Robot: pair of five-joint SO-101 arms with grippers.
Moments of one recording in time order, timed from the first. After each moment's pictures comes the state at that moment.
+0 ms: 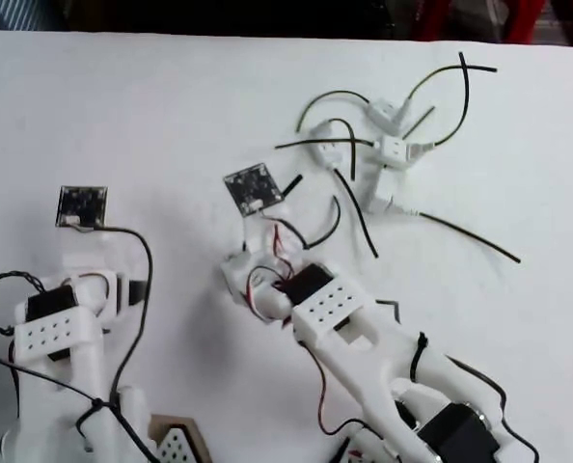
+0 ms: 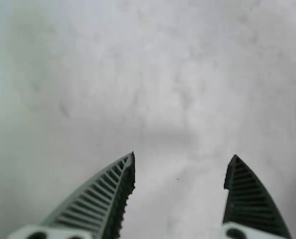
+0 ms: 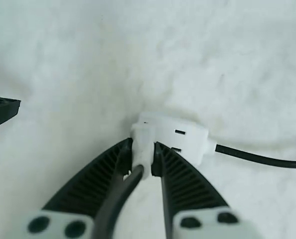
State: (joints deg) left arm -25.4 -43.7 69.5 50.0 -18.2; right arm -41.4 -21.2 49.7 33.8 -10.6
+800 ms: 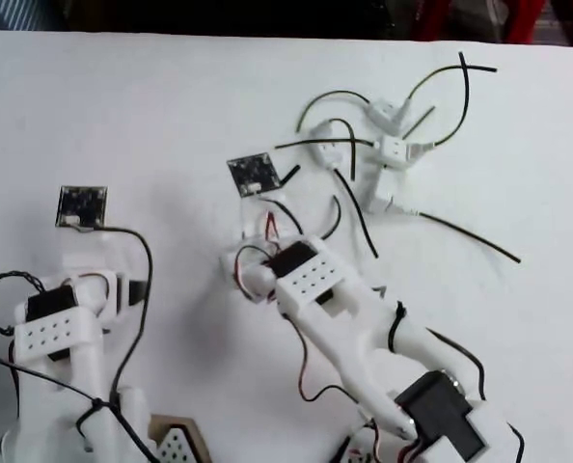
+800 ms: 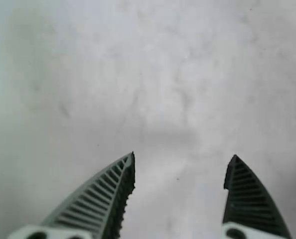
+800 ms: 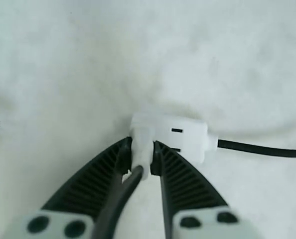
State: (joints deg) left arm -25.4 -43.7 69.5 50.0 -18.2; right arm -39.8 -9.8 39.6 40.5 -16.6
